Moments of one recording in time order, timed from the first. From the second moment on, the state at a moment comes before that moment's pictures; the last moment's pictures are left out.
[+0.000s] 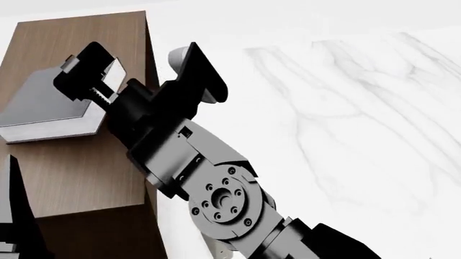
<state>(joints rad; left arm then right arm) -0.14 -0.69 0.38 0.97 -0.49 -0.31 -0.83 1.25 0.05 -1.08 0.52 2.11 0.00 0.32</state>
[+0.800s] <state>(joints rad) -0.16 -0.70 0.38 0.97 -0.51 -0.32 -0.84 1.10 0.35 -0.99 0.19 1.93 -0.23 0.42</state>
